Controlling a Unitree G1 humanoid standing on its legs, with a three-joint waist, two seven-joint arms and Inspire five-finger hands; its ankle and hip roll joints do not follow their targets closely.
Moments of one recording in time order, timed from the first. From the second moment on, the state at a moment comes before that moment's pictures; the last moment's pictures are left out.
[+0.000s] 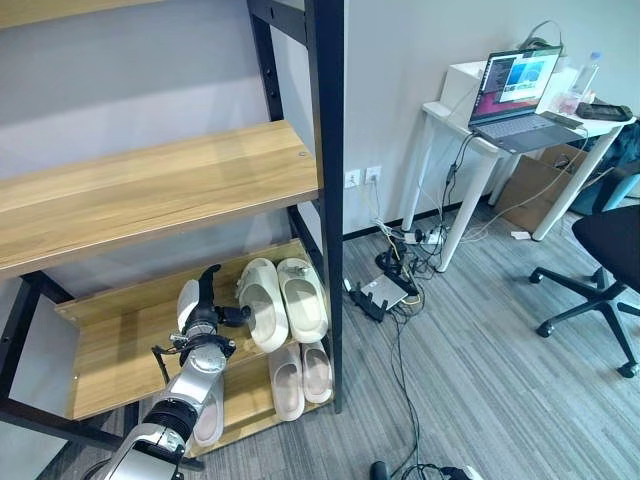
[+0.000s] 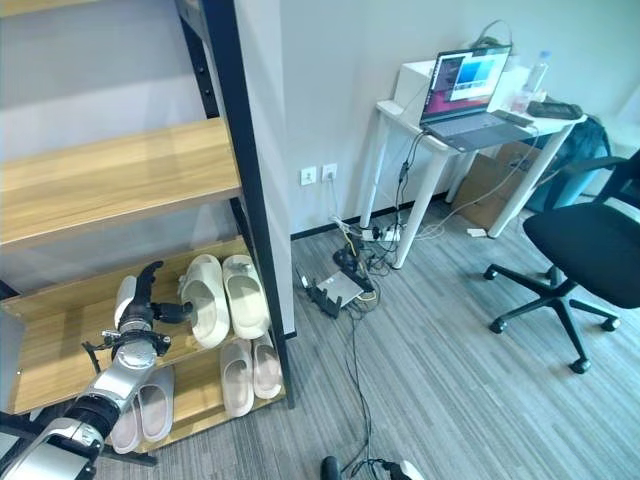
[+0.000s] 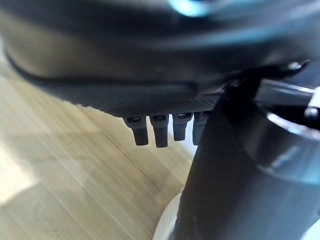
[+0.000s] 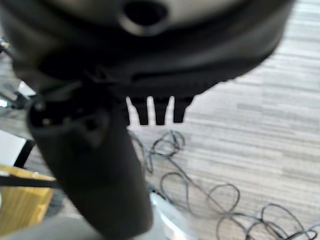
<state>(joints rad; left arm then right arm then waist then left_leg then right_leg) -0.37 0.41 -0.27 0.75 0.00 -0.04 0.47 0.03 -0.29 0.40 1.17 -0.13 0.01 -0.21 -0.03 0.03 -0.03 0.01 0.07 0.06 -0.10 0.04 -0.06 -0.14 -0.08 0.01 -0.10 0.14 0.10</state>
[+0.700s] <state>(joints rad) -0.38 0.40 -0.31 0.77 0.08 -0.04 0.47 0.02 -0.29 0.40 1.17 -0.13 0.00 -0.22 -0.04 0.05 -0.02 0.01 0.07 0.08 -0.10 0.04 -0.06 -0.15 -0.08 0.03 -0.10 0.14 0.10</state>
